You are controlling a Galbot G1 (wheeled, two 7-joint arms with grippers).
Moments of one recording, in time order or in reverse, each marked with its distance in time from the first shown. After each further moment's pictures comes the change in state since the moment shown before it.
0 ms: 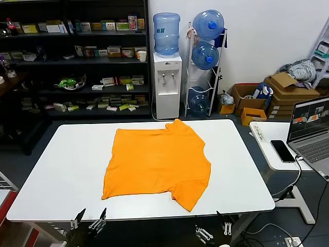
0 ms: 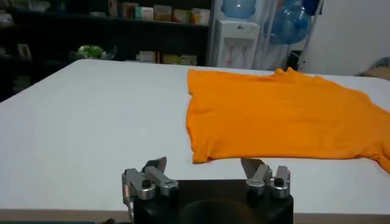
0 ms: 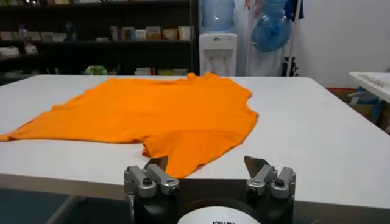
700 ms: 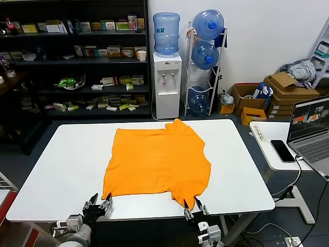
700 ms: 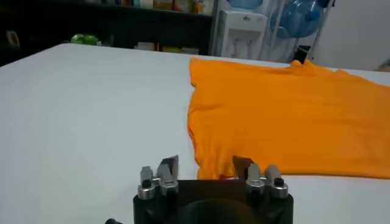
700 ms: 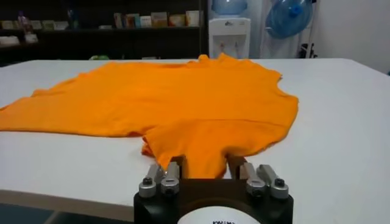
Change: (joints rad) left arm -0.270 -0.023 0.073 0.248 -0.009 0.040 0.031; right arm 0.198 0.044 -0.064 -0.223 -0.037 -0.004 -0.001
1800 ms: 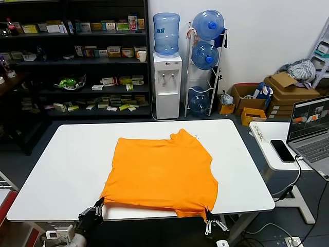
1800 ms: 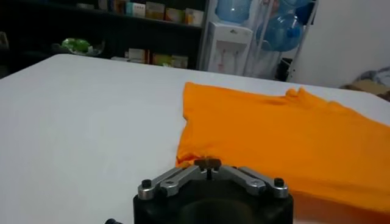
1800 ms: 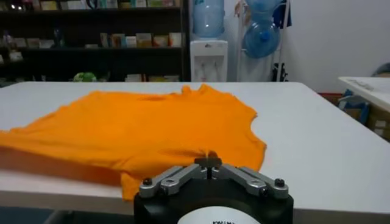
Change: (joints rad) left arm 0.161 0.099 -0.016 -0.239 -0.111 0.000 -0.054; right arm -0.139 -0.175 -0.017 0.262 0.163 0.020 0.195
